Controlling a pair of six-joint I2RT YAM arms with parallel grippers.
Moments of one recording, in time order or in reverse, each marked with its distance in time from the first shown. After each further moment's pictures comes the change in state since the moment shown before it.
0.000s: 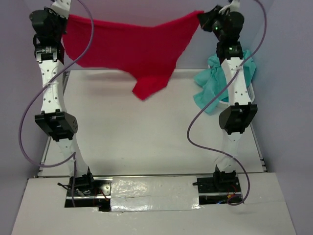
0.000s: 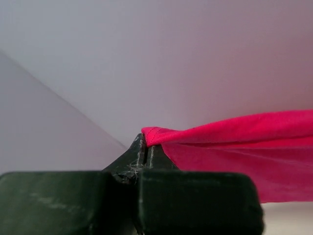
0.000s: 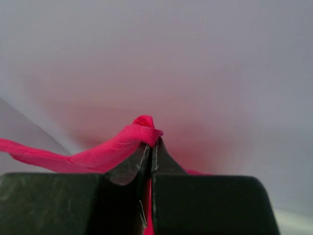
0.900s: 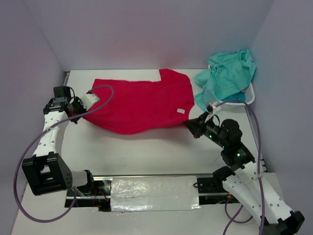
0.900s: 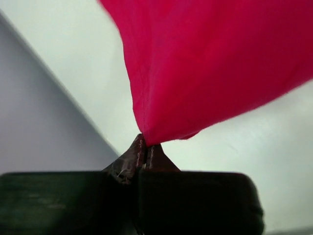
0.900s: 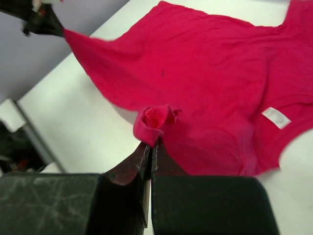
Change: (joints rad) left arm 0.042 -0.776 -1.339 -0.412 0.096 0.453; right arm 0.358 -1.514 -1.759 0.039 -0.023 -0.266
